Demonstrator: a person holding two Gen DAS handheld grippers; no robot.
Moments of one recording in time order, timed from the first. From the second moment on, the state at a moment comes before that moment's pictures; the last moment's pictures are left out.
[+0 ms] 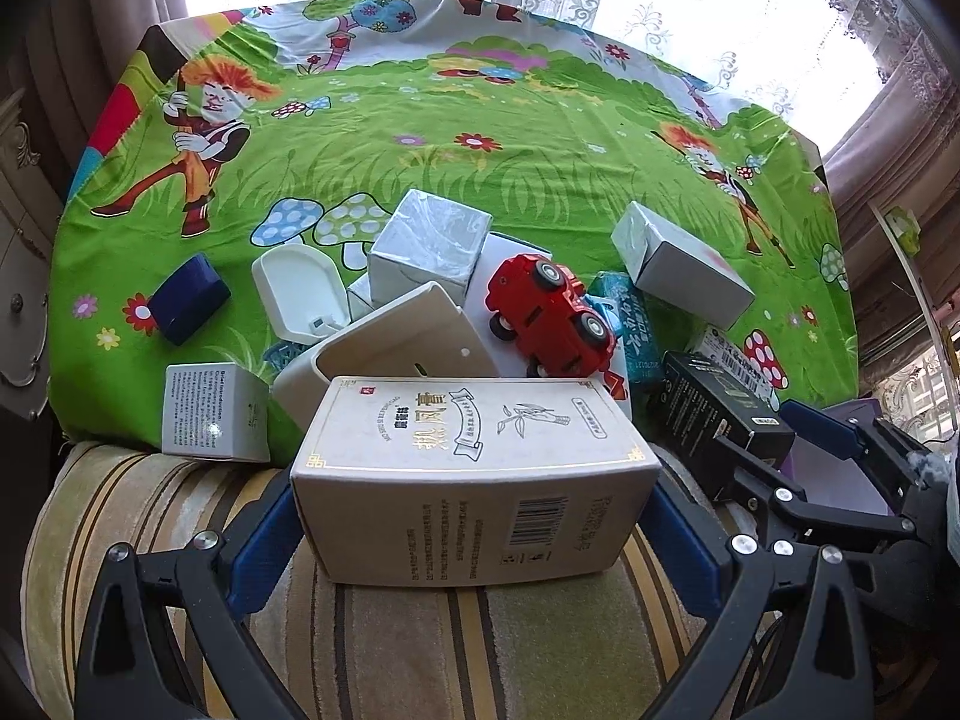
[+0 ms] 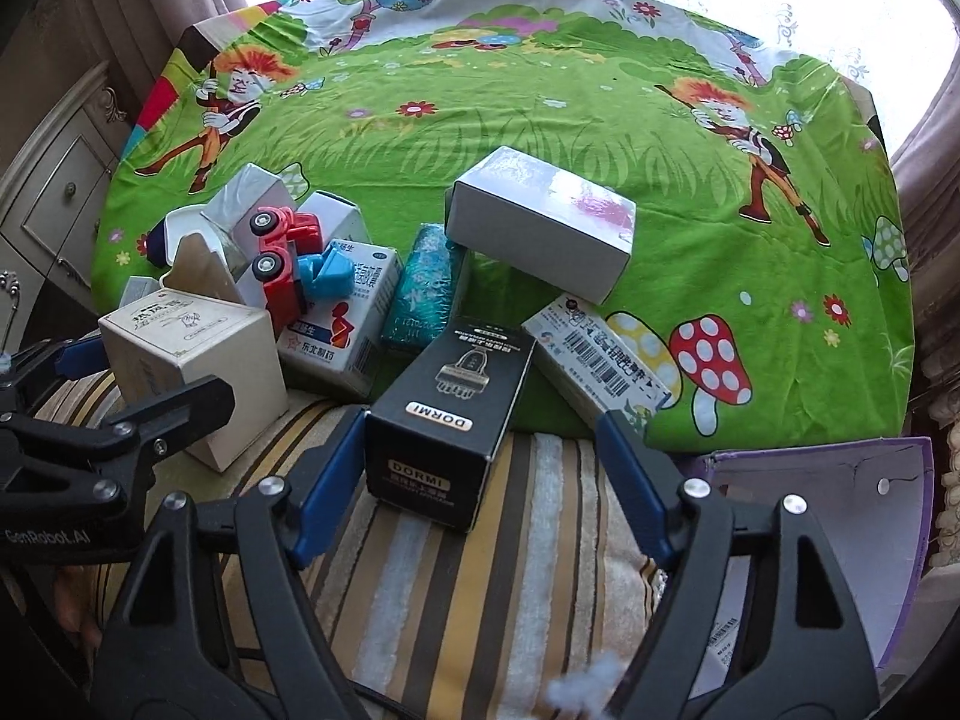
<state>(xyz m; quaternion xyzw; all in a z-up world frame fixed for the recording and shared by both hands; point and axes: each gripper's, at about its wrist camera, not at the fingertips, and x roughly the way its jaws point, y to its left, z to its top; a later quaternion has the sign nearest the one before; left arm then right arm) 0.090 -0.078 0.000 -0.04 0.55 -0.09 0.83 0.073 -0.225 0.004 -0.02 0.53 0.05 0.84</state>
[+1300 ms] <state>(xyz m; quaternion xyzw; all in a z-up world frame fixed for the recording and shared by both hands) 0.025 -0.118 0.038 -0.01 0.50 -0.15 0.85 -0.017 -0.279 0.048 0.04 0.47 0.04 0.88</state>
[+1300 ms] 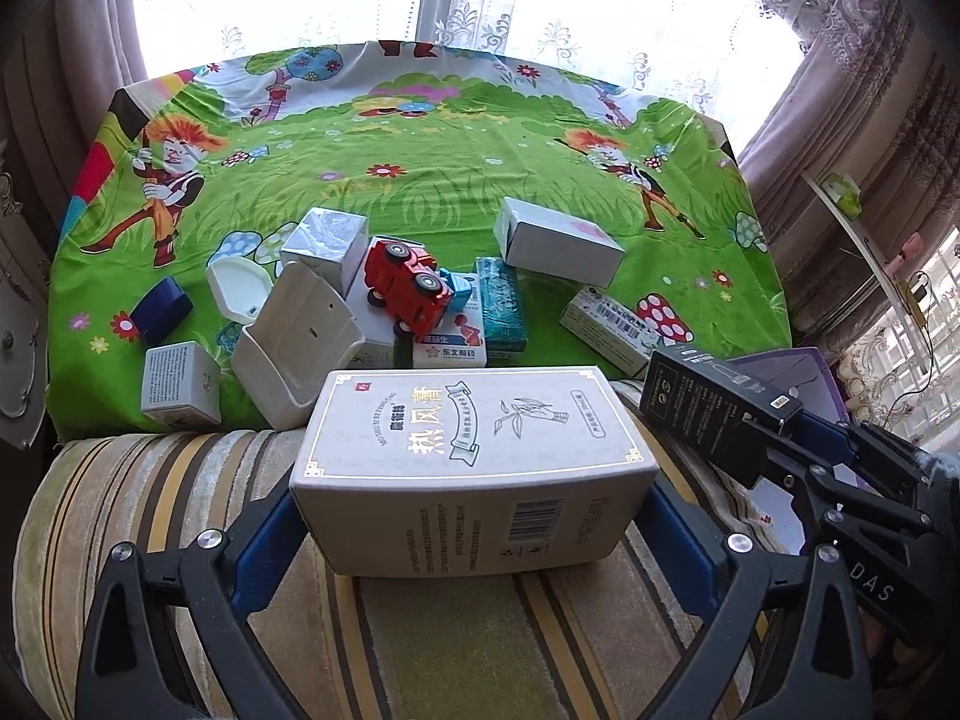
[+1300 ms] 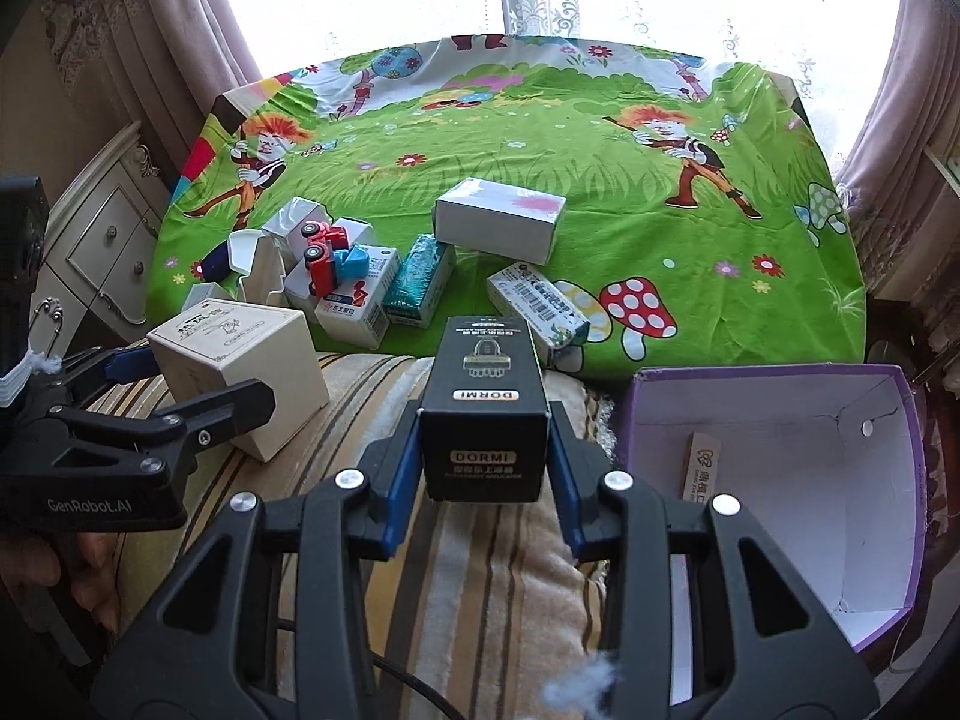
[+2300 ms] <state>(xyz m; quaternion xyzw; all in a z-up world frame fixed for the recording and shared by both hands) -0.038 -0.281 0.055 0.10 0.47 -0.38 0.79 -0.112 -0.457 0.056 0.10 0.44 -0.19 0.87</state>
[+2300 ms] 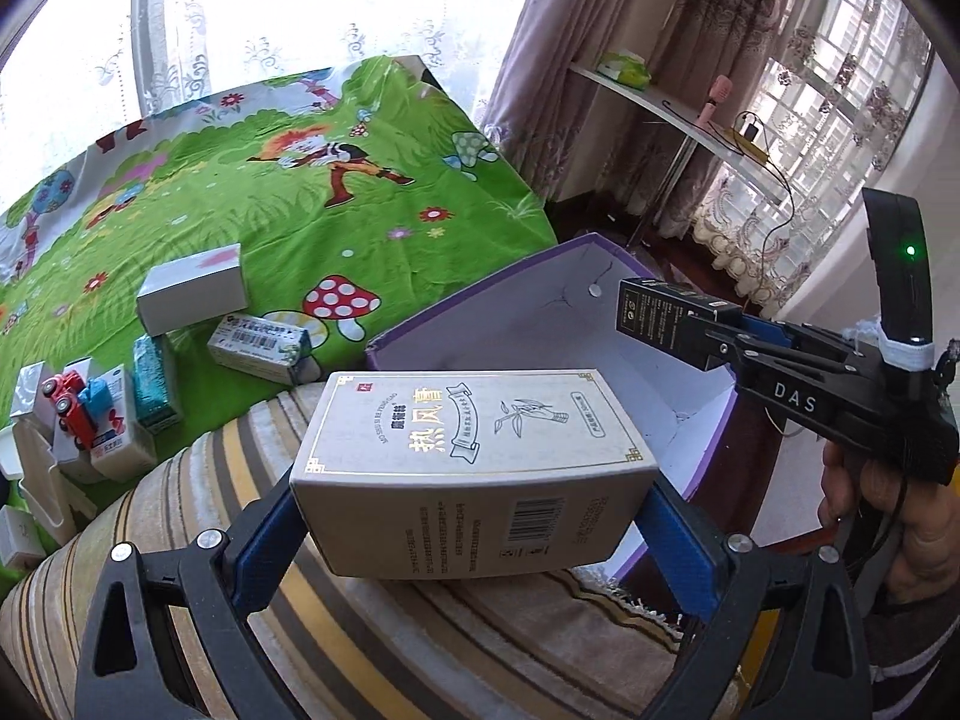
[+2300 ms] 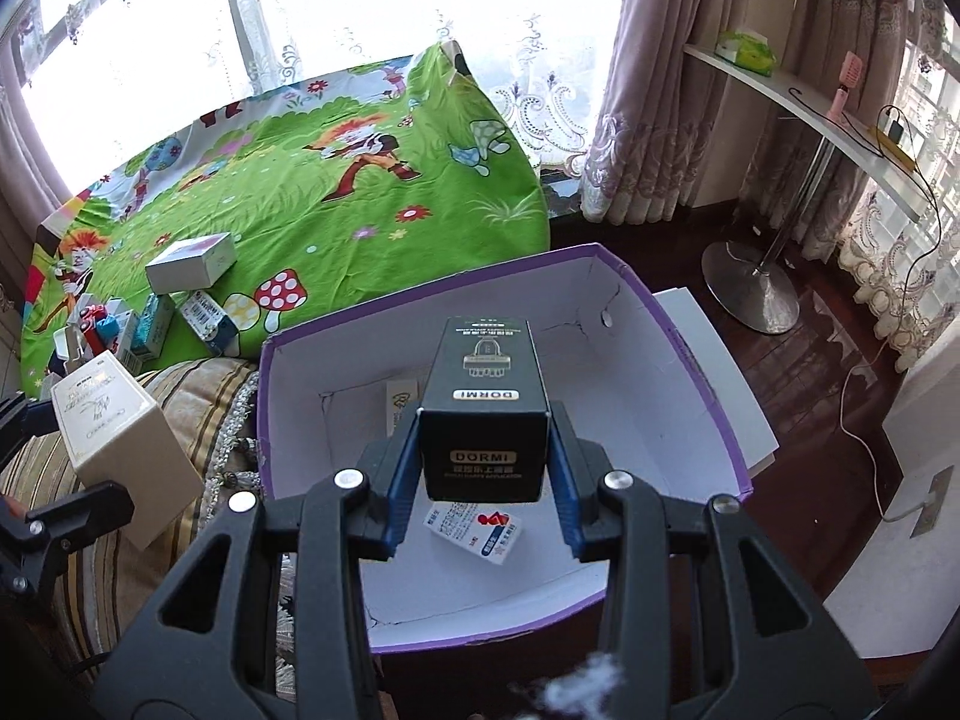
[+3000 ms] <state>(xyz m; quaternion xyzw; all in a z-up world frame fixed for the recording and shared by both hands) -0.040 -0.275 0.056 0.07 0.47 -0.42 0.77 -0.108 -0.456 0.050 0.13 0.44 -0.17 0.87</state>
